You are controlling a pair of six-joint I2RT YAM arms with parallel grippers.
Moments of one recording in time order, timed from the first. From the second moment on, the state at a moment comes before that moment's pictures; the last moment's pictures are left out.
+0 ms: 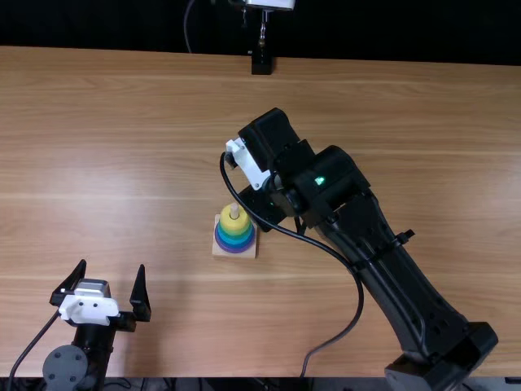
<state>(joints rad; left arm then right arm) -0.11 0.01 0.05 -0.14 -0.02 -0.08 0.64 1.90 2.04 -1.31 -0.01 -0.12</state>
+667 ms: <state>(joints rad) -0.11 0.01 0.05 -0.14 -0.02 -0.08 0.69 1.99 2.11 -1.31 -0.01 -0.12</state>
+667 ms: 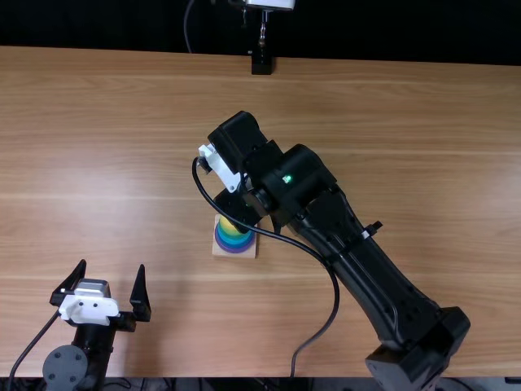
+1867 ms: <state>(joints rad) -0.11 0.01 0.05 -0.14 -0.02 -0.08 0.72 2.03 2.11 -1.31 0.01 -0.12</state>
